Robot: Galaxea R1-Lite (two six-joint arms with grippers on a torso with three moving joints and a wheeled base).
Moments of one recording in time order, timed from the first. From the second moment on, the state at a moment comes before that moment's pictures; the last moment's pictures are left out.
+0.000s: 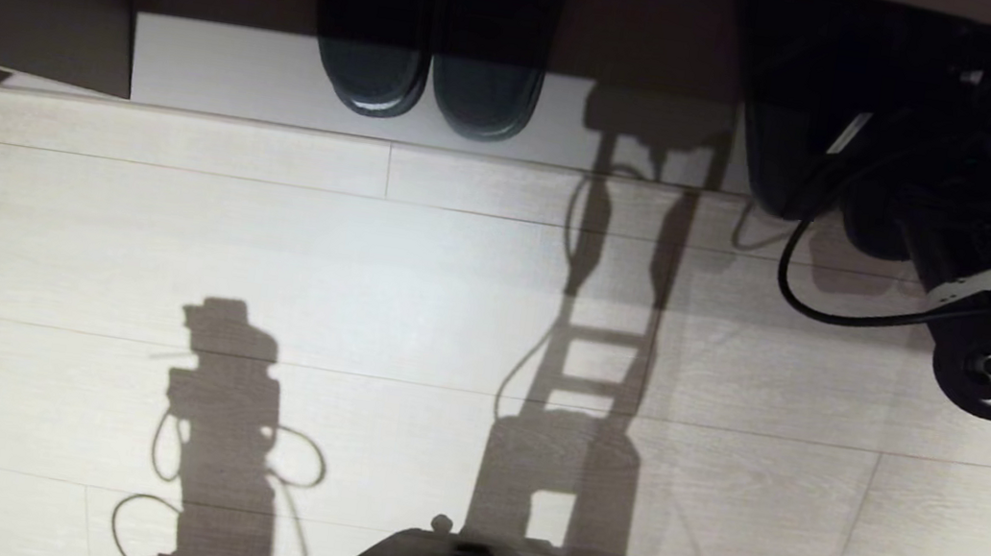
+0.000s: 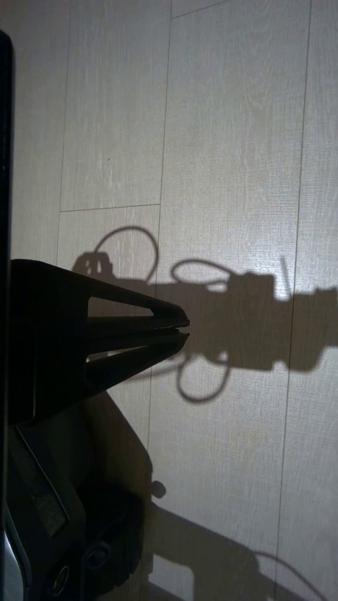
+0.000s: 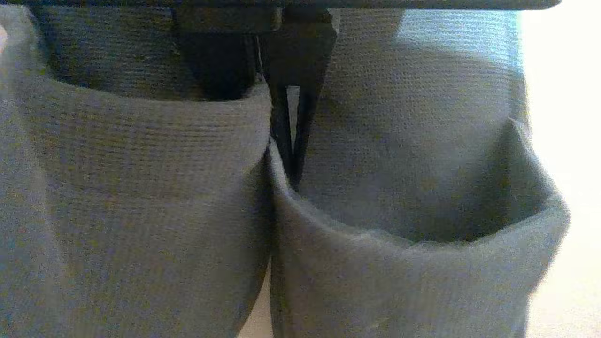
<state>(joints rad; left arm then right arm) 0.00 0.00 0.00 -0.01 0.01 -0.07 0.18 1.83 -1.21 -1.27 -0.04 -0.28</state>
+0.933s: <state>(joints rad) 0.00 0.00 0.00 -0.01 0.01 -0.07 0.22 1.45 -0.75 -1.11 -0.01 -0.25</state>
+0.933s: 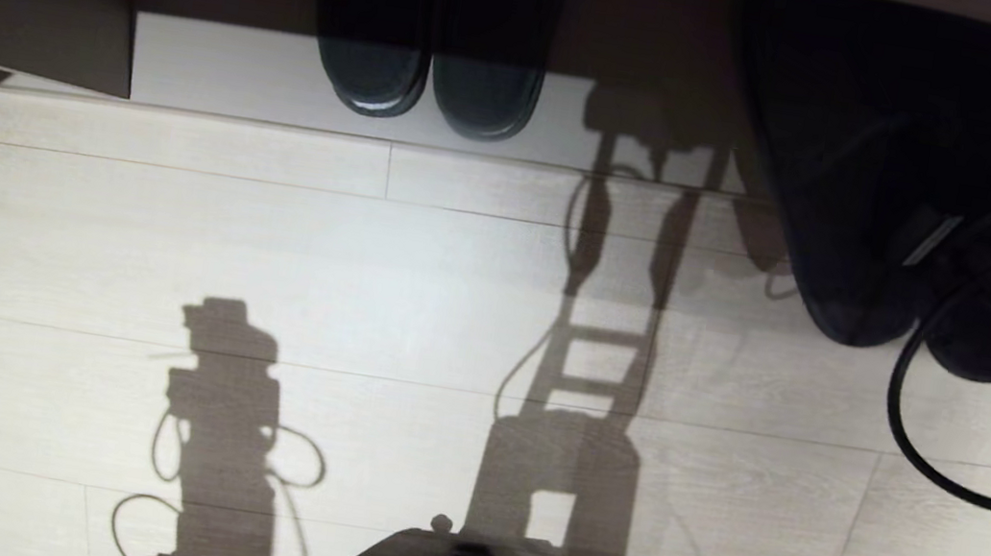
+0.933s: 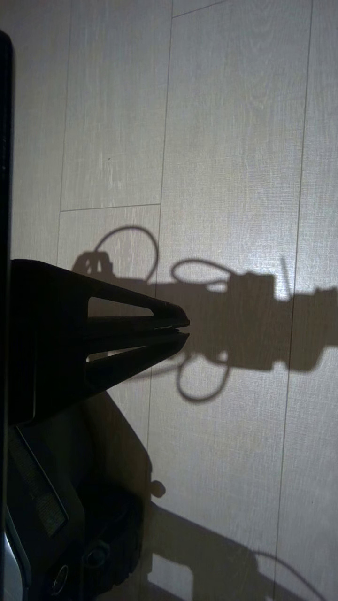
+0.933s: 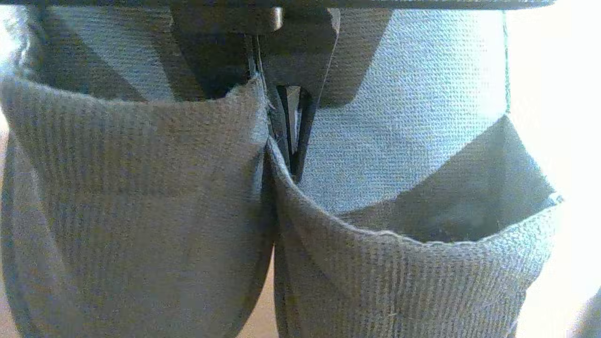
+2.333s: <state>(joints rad) 0.00 0.00 0.00 -0.01 0.01 -0.07 0.09 0.34 -0.13 -0.33 0.02 -0.11</state>
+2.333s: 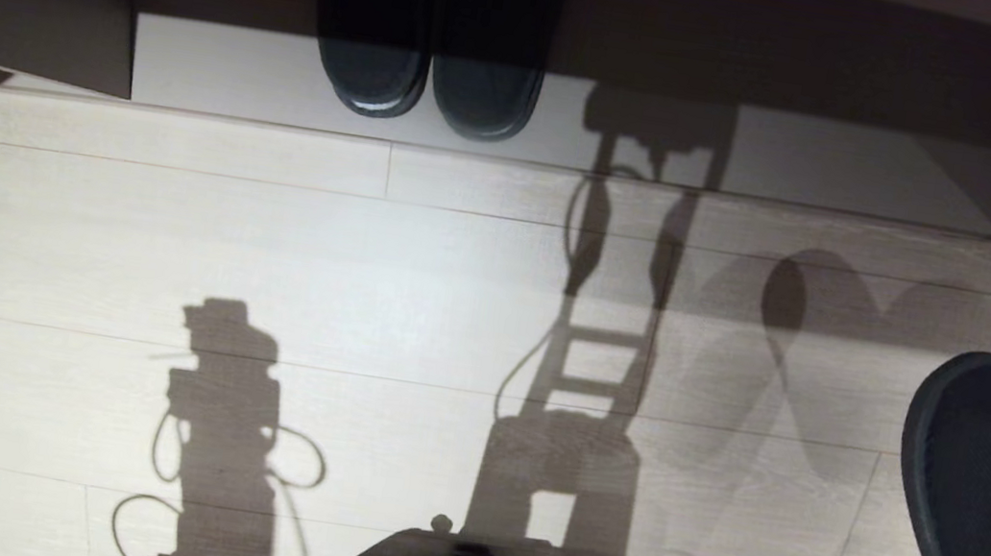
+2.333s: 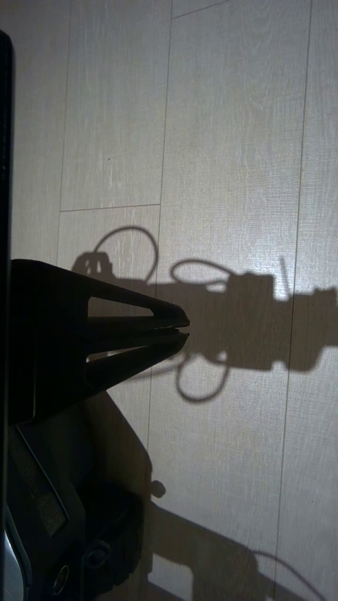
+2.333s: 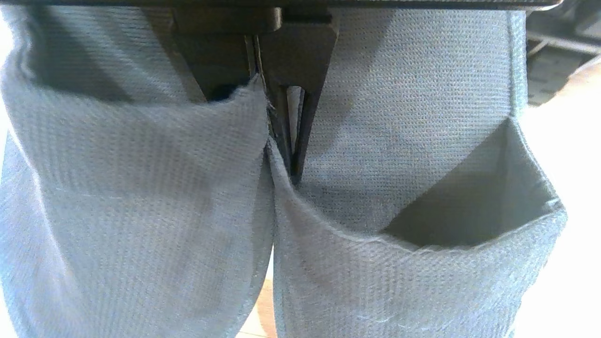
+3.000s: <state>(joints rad) 0.00 0.00 0.00 -0.01 0.01 -0.07 0.02 0.02 -0.04 -0.02 0.08 -0.07</state>
